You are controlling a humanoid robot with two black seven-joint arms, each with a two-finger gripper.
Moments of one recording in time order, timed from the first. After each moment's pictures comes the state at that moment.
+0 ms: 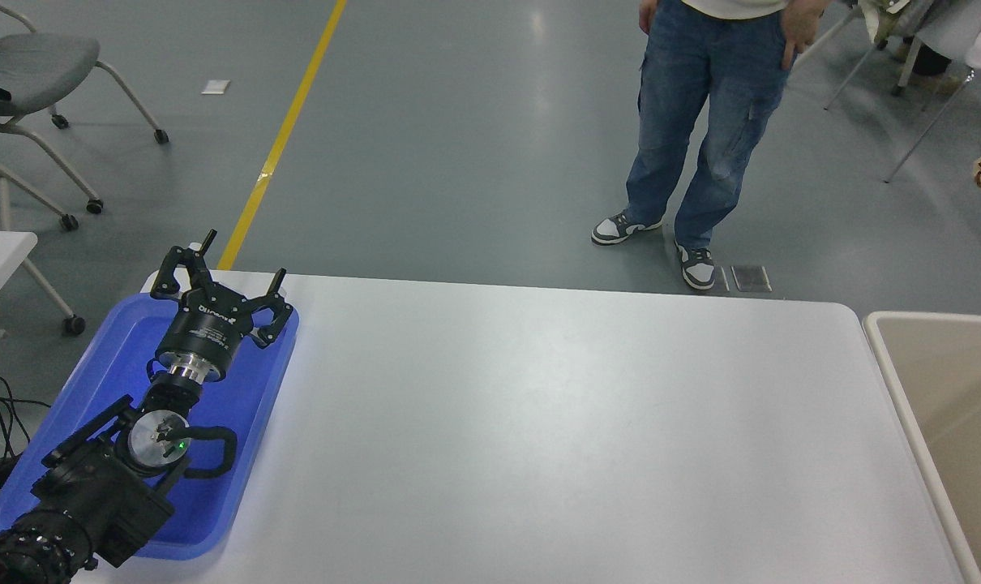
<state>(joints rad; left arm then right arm) -0.59 0.22 -0.90 -0.44 -0.08 -0.64 -0.34 1.95 -0.74 -1.18 0.83 -0.44 0.56 -0.19</state>
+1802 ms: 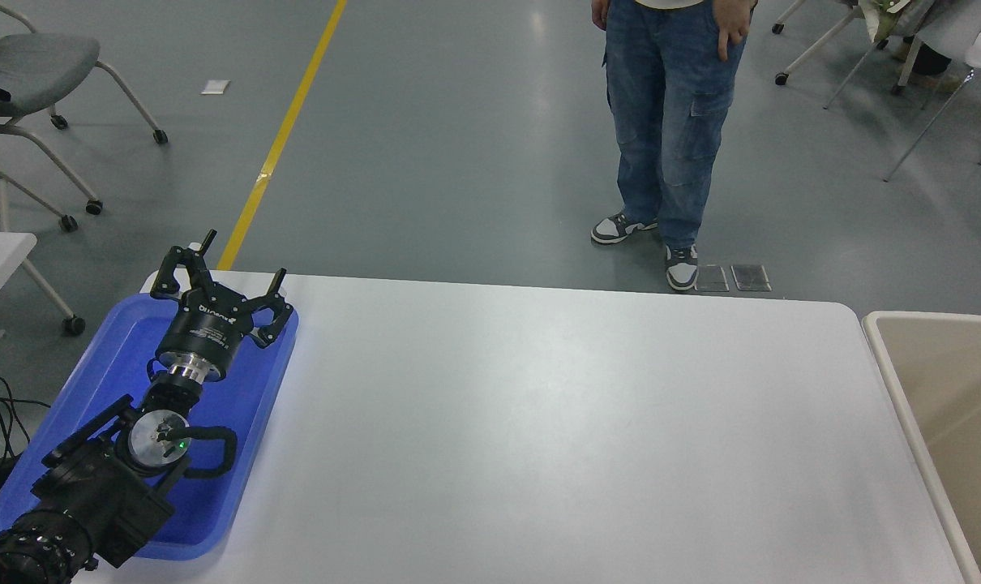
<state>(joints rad) -0.59 0.22 -0.90 -0.44 -0.08 -0.64 -0.34 0.62 -0.47 -0.39 0.13 -0.34 -0.15 -0.19</state>
